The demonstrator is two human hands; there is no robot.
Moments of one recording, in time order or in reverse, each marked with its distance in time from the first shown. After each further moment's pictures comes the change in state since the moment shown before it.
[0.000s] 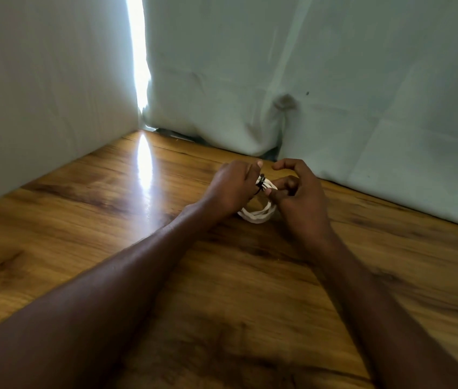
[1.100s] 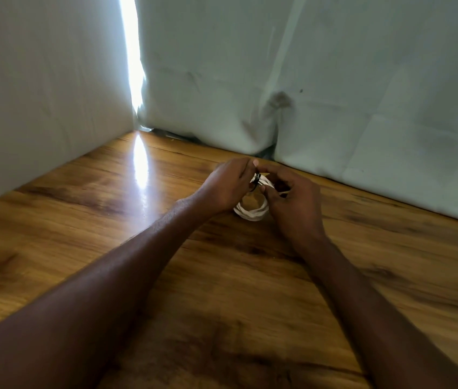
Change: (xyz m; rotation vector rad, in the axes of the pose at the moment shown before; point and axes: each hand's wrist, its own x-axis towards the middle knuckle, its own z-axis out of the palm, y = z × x) left_hand -0.004 0.009 -0.011 -0.075 -0.090 0.112; right_hand 0.008 0.024 0.006 -0.188 0.076 -0.292
